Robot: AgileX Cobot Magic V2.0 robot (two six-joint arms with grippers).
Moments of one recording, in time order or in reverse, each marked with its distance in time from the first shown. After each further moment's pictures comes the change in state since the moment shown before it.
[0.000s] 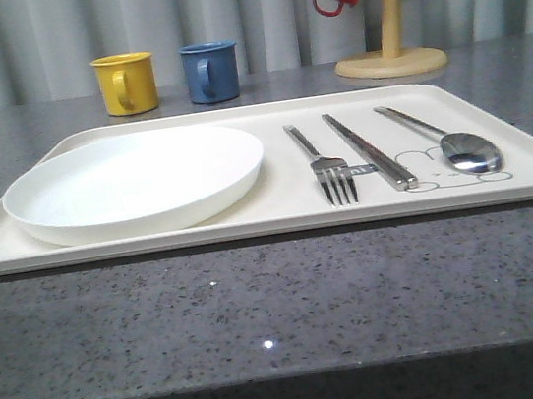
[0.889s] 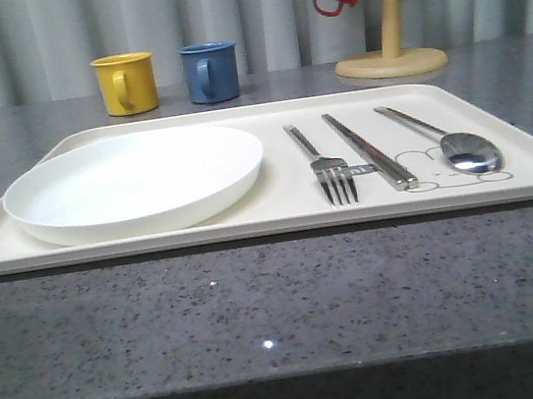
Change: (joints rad) left arm 0.000 0.000 0.000 0.009 0.000 0.000; right arm 0.000 0.000 0.000 0.000 -0.002 0.000
